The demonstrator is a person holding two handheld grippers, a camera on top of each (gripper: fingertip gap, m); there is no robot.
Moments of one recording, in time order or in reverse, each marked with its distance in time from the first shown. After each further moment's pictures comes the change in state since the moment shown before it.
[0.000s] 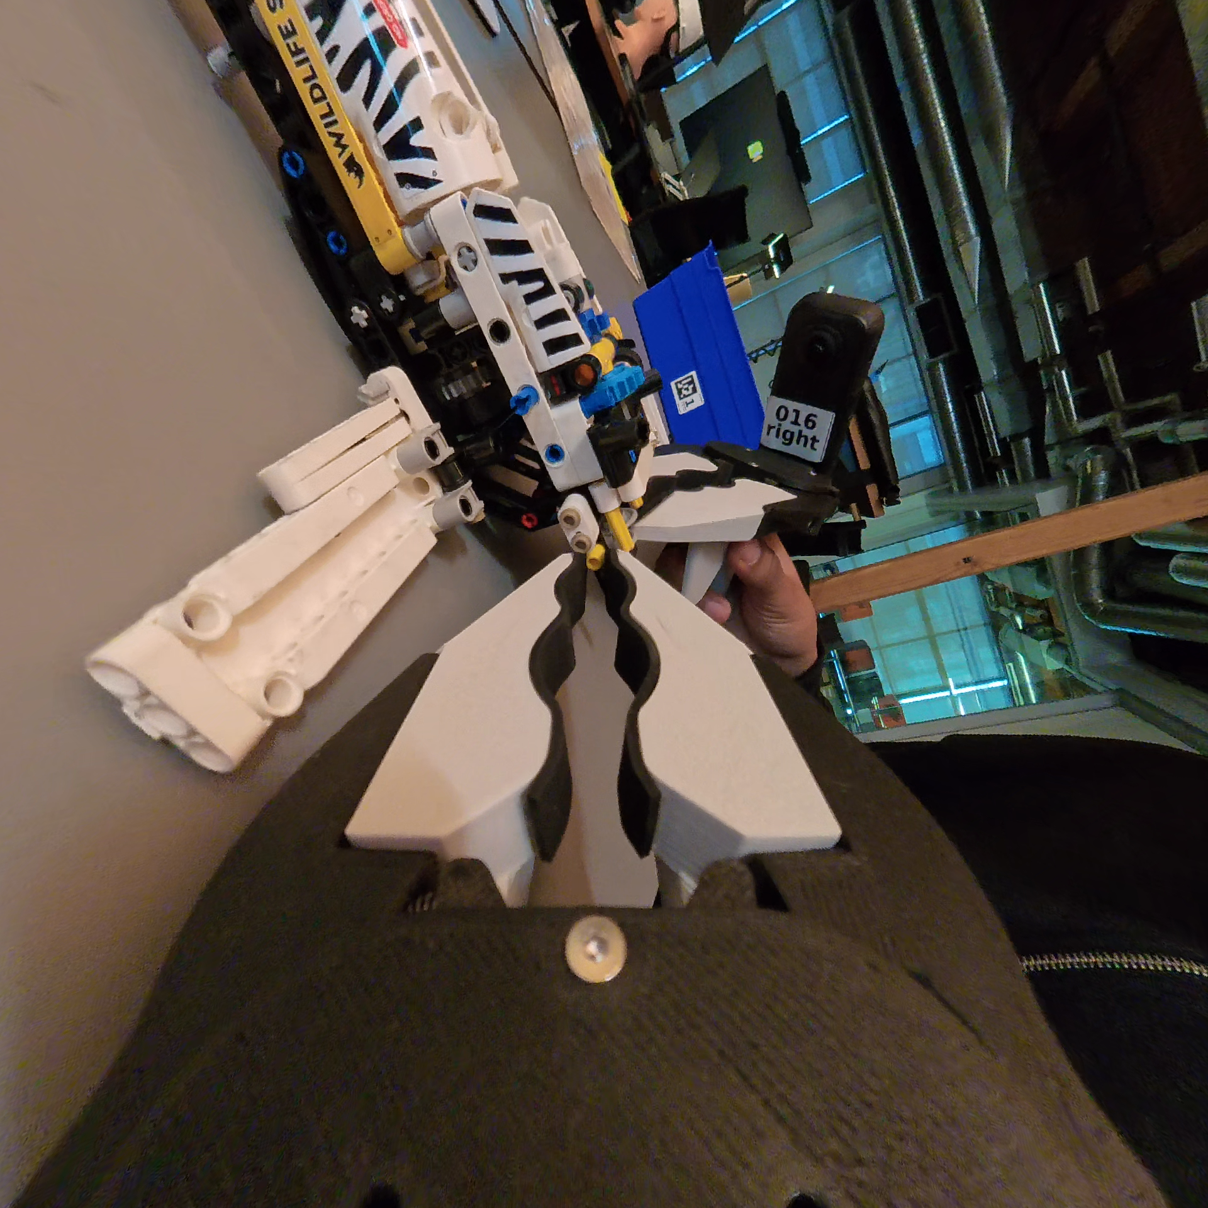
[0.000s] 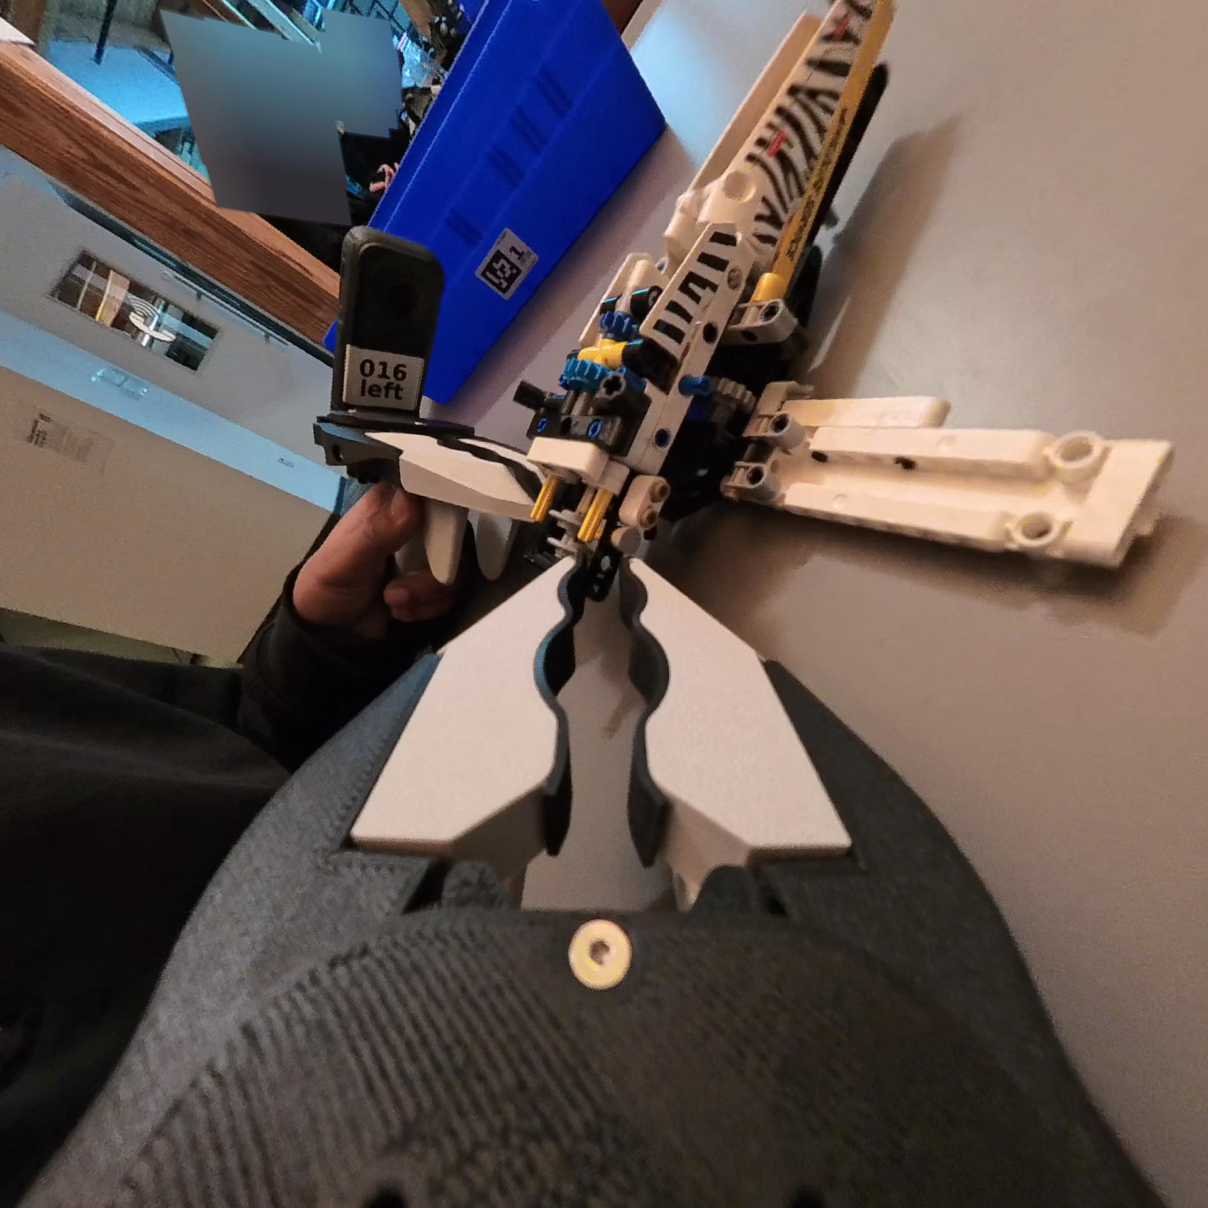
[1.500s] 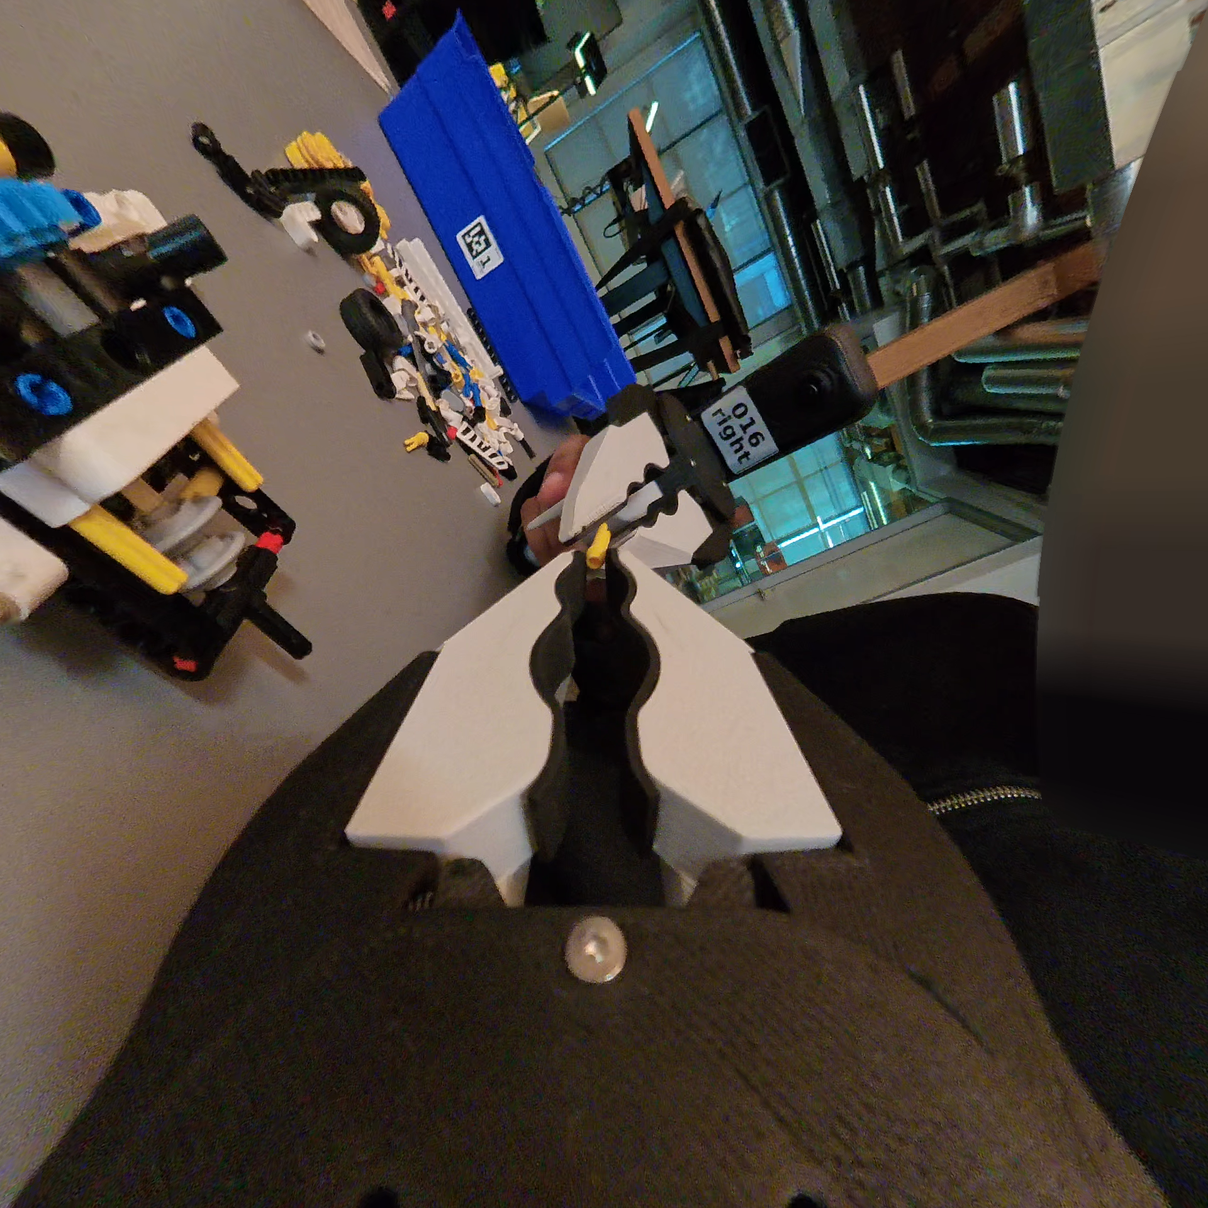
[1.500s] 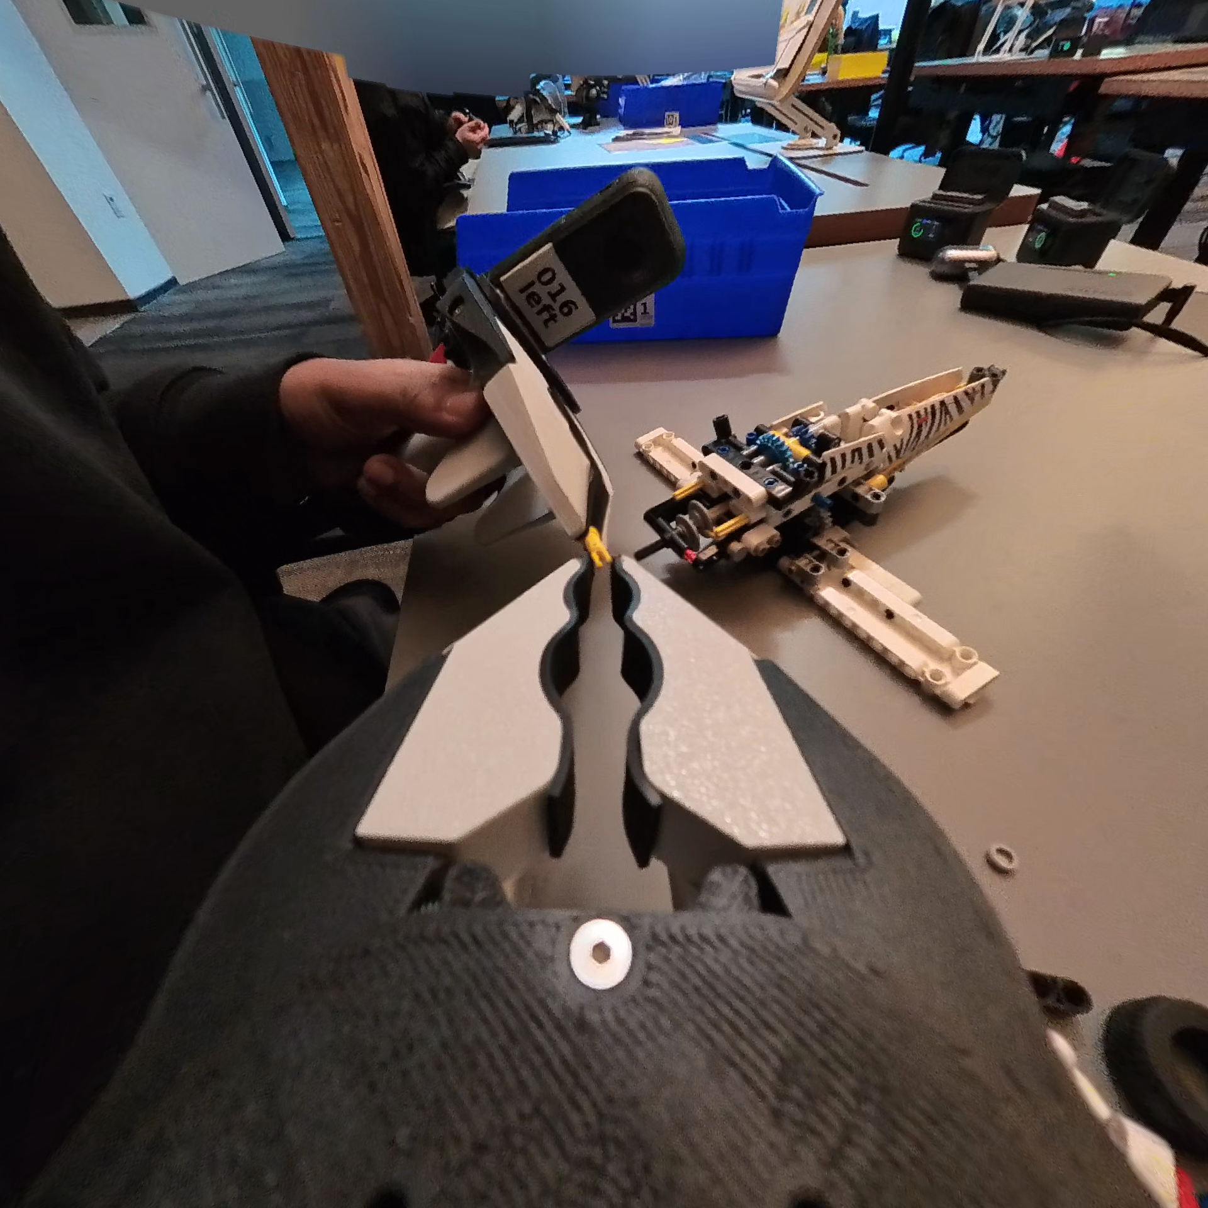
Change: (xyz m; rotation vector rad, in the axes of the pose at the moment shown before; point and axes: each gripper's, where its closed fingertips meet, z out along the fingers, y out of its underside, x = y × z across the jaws) left arm 0.081 0.049 0.036 -0.205 0.282 0.072; right arm -0.052 0.021 -0.059 0.136 0.039 -0.748
